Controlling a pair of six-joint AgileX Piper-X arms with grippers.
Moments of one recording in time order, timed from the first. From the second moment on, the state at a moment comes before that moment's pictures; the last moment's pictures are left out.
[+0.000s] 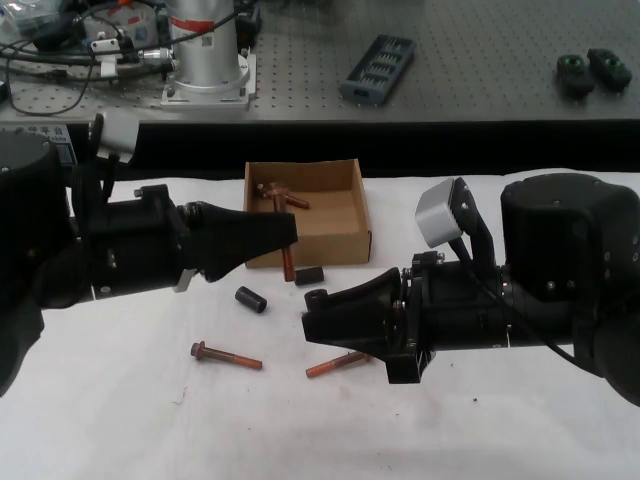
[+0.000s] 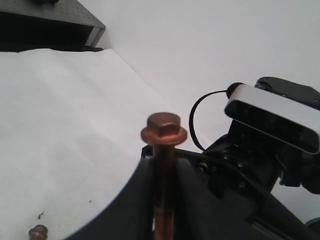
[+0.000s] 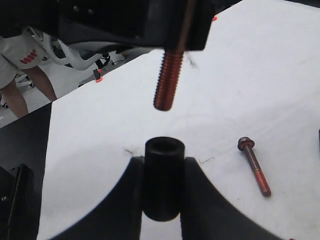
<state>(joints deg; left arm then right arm) -18.7 83.1 -36.3 -31.5 53.1 -30.7 38.3 87.8 -38.0 -20.3 -44.2 6.7</state>
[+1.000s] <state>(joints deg) -23.4 83.1 -36.3 -35.0 44.8 -28.5 38.3 87.8 -37.8 -20.4 -44.2 6.8</state>
